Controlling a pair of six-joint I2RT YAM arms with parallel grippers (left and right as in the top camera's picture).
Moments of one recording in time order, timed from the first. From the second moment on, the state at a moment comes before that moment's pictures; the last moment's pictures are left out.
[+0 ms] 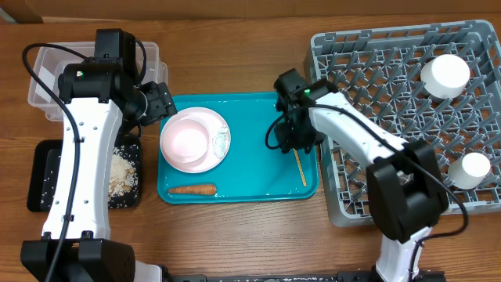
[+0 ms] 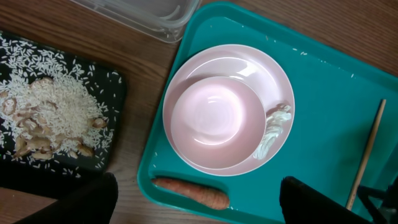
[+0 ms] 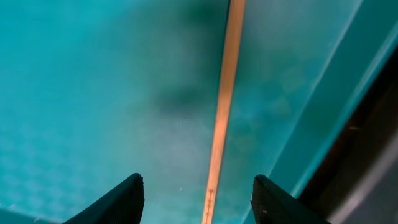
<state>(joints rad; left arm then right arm) 0.00 1.64 1.66 -1.30 0.02 -0.41 0.49 2.01 1.50 -1.02 -0.06 0.18</state>
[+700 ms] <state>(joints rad) 0.00 1.64 1.66 -1.30 0.01 -0.41 0.49 2.10 1.50 -1.01 -0.08 0.21</state>
